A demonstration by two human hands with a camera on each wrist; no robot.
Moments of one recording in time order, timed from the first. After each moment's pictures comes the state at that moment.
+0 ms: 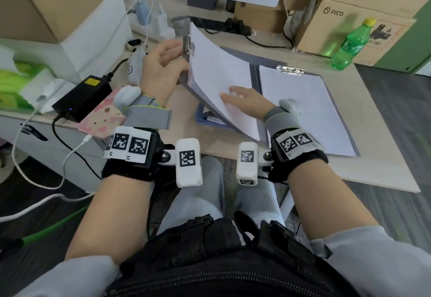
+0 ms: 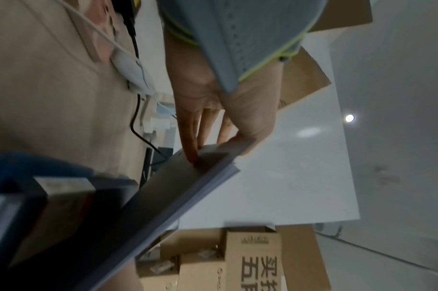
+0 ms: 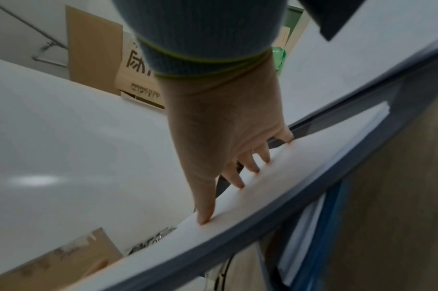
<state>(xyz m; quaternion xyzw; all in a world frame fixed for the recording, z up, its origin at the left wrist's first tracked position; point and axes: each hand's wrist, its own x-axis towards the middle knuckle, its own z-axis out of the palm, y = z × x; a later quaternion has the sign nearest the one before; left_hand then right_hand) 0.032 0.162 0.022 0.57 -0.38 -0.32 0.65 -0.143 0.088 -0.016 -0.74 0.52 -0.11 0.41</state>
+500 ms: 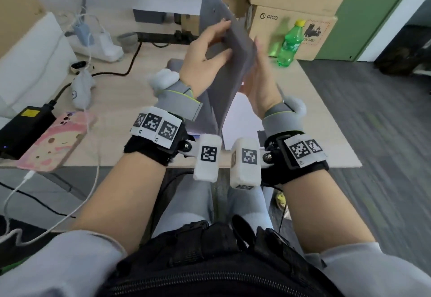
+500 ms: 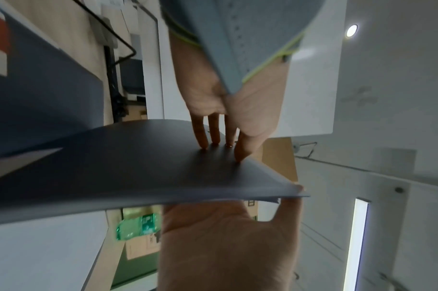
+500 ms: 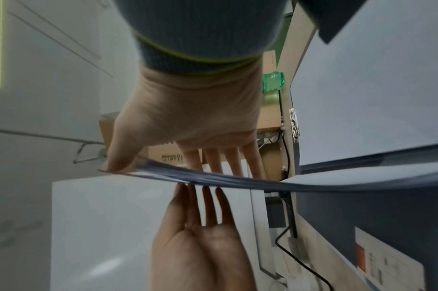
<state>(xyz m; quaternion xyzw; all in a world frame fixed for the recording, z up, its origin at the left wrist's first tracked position) -0.097 0.095 0.053 0.42 -0.63 -0.32 0.57 -0.222 0.102 0.049 -0.53 0.38 -0.48 0.59</state>
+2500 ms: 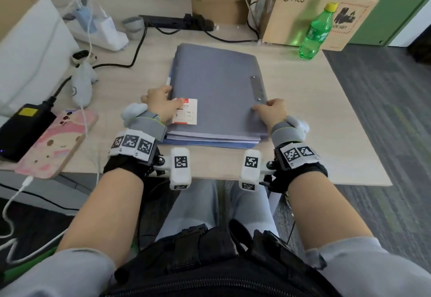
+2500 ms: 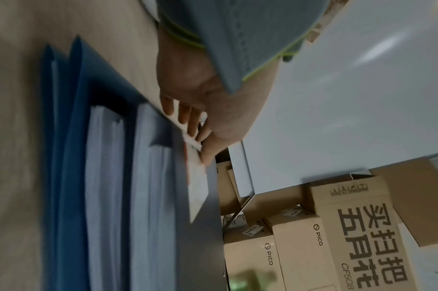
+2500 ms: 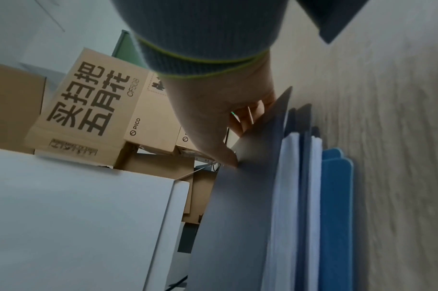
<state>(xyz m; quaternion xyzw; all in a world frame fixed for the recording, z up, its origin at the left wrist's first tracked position) -0.009 0.066 -0.043 0.79 -0.45 -0.30 0.27 -0.254 0.010 -0.073 -0.47 0.74 -0.29 0.39</state>
